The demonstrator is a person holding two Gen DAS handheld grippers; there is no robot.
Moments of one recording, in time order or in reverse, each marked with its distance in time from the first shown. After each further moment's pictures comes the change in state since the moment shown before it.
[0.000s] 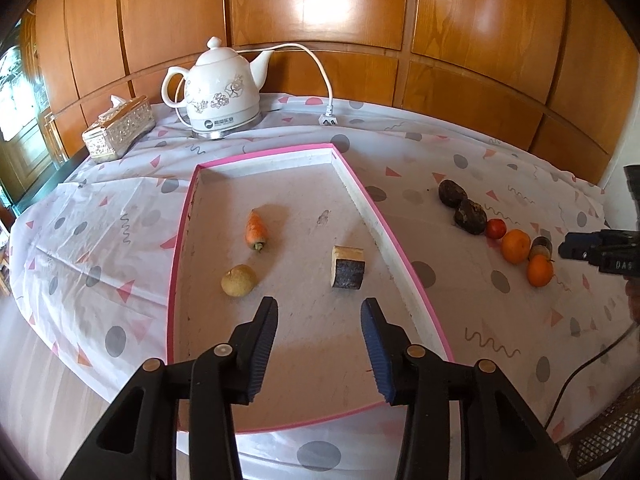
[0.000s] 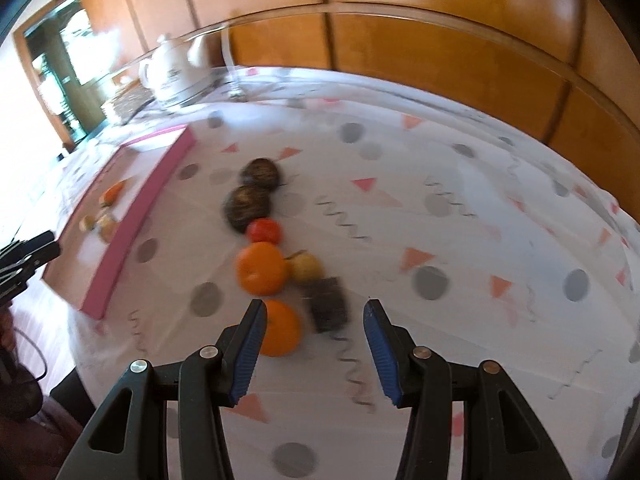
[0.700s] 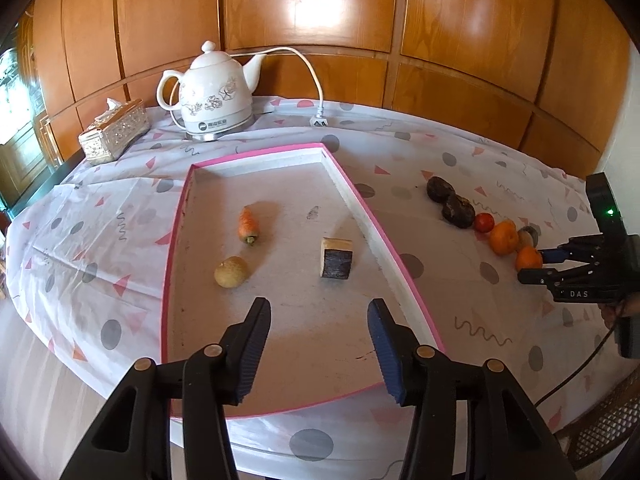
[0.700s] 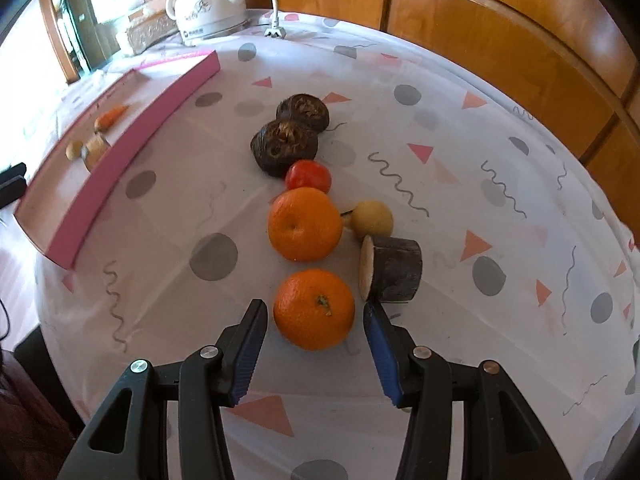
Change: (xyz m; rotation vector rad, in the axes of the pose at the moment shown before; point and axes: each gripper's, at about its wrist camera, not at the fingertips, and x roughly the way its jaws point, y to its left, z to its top) left arm -0.006 -0.006 -0.011 0.011 -0.014 -0.020; right arm 0.048 0.039 -0.013 -0.151 0.119 -0.075
